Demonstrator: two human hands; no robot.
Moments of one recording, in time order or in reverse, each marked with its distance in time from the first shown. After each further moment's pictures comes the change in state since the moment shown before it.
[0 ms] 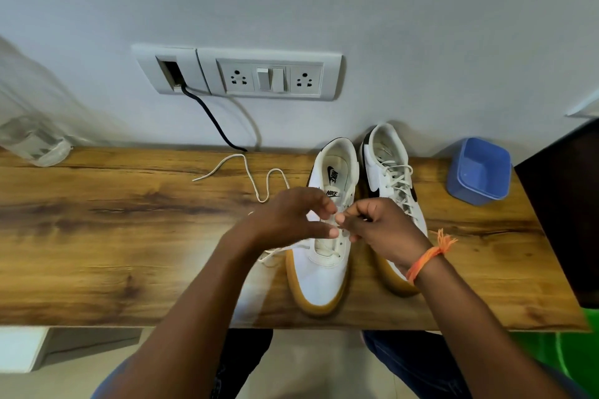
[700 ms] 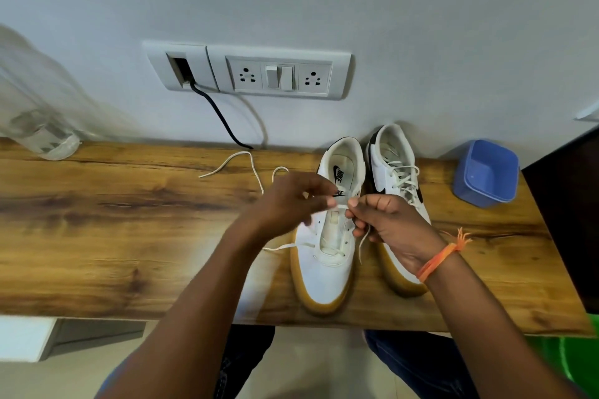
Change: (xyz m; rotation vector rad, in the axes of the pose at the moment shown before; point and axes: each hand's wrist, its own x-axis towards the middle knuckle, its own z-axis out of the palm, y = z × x) left_hand -0.002 0.009 -0.007 -0.128 0.189 0.027; right_hand 0.001 -0.007 -0.004 0.274 -0.024 0.103
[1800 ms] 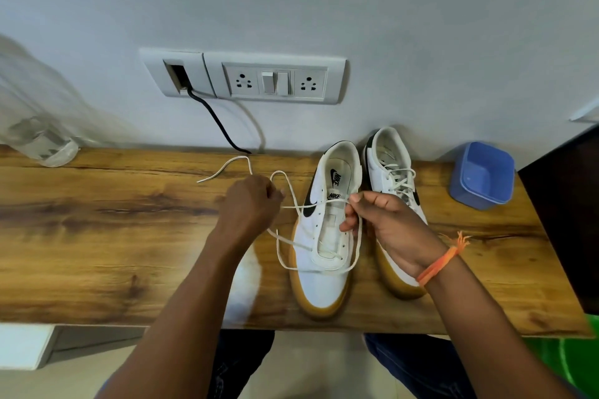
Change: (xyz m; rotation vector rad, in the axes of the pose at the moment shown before) left_hand 0.002 -0.032 -0.017 0.465 0.371 -0.323; right_hand 0.000 0.000 -0.002 0.161 -0.076 -0.069
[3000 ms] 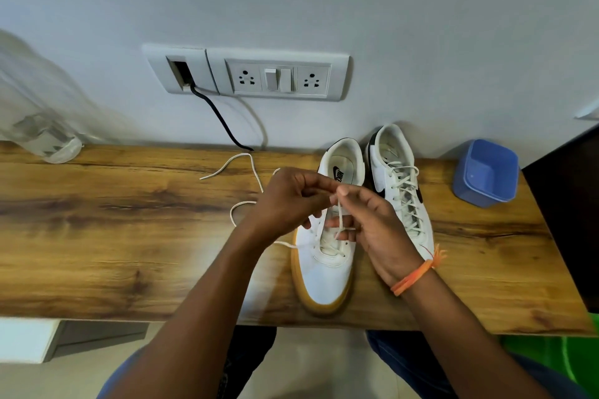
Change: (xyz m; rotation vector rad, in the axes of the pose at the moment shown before) left_hand -0.023 0.038 -0.002 -0.698 -0.340 0.265; right_hand -0.001 0.009 0.031 0.160 0.116 0.002
